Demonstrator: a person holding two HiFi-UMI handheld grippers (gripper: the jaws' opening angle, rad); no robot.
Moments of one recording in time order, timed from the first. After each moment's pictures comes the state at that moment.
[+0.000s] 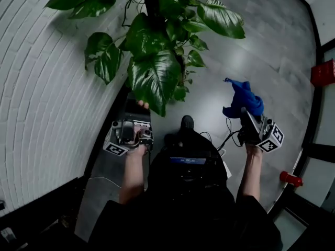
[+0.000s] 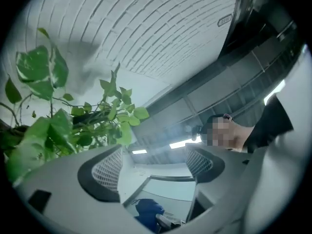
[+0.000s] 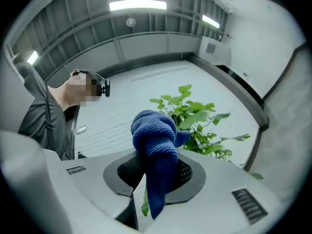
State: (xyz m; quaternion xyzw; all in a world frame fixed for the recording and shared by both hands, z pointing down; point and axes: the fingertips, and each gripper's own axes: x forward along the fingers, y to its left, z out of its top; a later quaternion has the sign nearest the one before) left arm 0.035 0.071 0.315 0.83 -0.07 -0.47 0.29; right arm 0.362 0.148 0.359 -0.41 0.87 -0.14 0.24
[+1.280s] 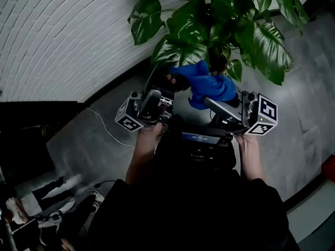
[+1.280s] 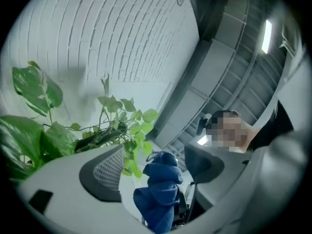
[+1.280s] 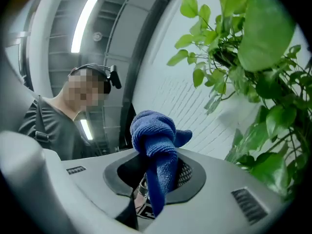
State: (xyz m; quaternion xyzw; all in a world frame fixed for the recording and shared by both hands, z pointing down) left arm 0.128 0.042 0.281 0.82 -0.27 -0.47 0.20; right arm 0.243 0.040 0.285 0.09 0.94 -0.26 0.21
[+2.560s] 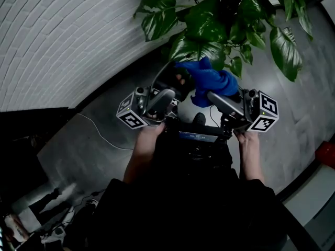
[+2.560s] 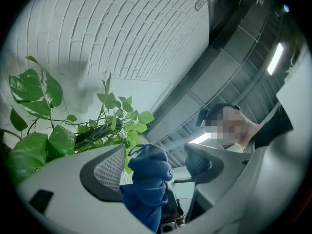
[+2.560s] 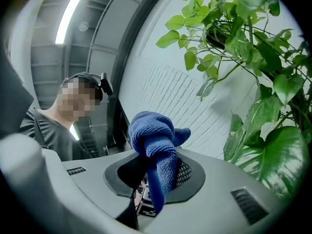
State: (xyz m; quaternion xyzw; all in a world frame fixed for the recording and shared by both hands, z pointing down) left arm 0.062 0.061 0.293 0.83 -0.19 -0.47 0.24; right arm 0.151 0.057 0.303 0.04 0.94 -0.31 0.17
